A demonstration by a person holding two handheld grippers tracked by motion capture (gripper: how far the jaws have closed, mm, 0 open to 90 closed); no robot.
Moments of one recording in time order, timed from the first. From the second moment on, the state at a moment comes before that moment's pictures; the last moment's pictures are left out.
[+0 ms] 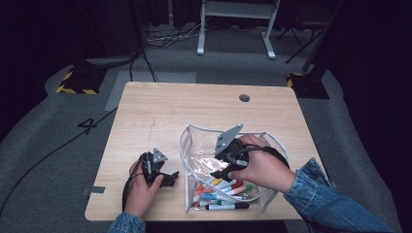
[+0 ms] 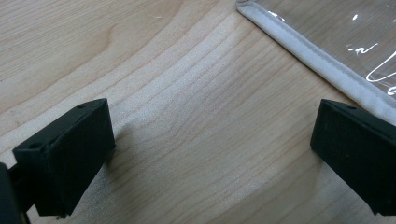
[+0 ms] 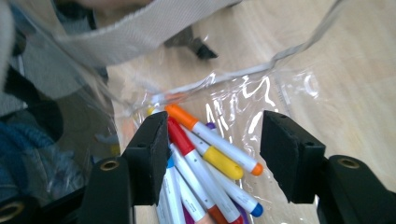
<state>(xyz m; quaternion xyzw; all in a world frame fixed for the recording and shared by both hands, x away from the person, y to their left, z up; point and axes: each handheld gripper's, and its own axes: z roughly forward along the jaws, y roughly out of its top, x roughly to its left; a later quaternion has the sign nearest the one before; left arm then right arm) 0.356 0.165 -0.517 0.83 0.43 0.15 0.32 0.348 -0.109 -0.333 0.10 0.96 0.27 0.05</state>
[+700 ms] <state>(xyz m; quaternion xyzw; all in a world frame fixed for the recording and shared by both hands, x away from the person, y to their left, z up) 0.356 0.177 -0.518 0.83 0.42 0.15 0.33 0.383 -0.207 -0.283 0.24 0.90 0.33 0.12</state>
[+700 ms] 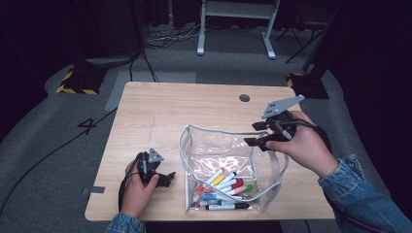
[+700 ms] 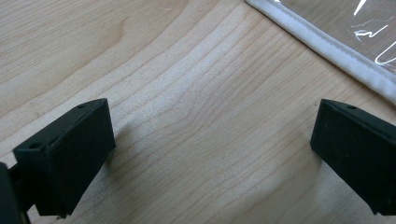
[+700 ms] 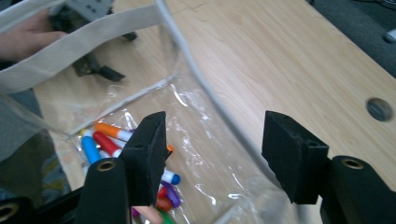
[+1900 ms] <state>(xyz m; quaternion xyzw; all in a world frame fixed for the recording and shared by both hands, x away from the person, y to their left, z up) 0.352 0.185 -0.517 0.83 0.42 0.15 0.32 0.383 -0.370 -0.397 0.42 0.84 0.32 0.11</state>
